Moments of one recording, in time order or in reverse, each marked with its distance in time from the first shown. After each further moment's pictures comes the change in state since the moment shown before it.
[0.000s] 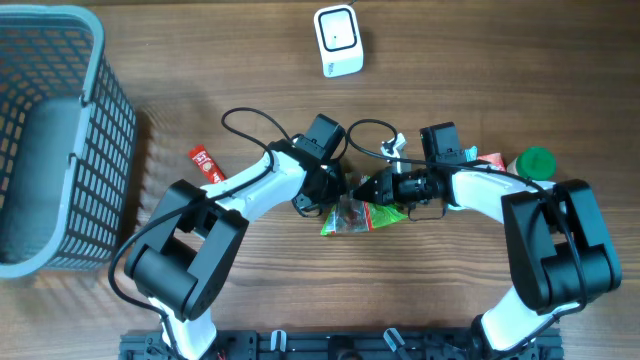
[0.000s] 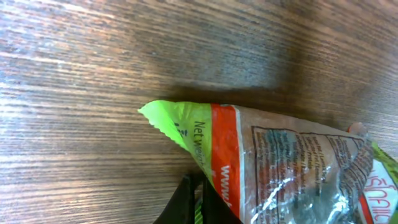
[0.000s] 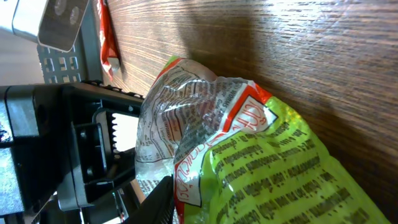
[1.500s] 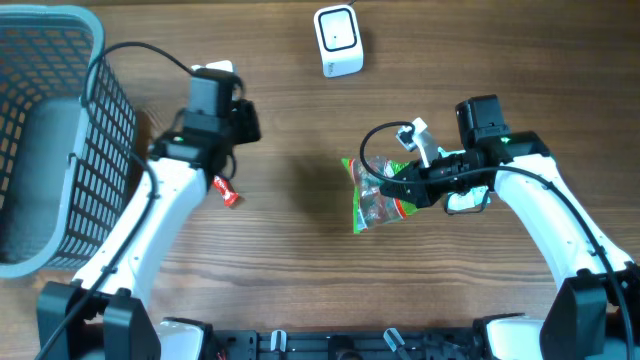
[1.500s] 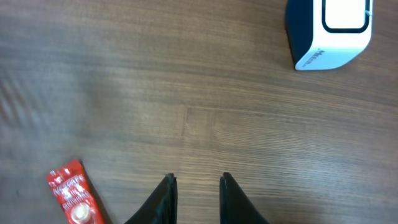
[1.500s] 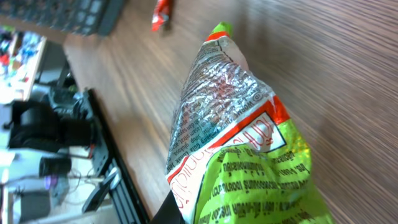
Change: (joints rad) left arm 0.409 -0.417 -0.038 0.107 -0.282 0.552; right arm -0.085 -0.307 0.240 -0.730 0.065 -0.726
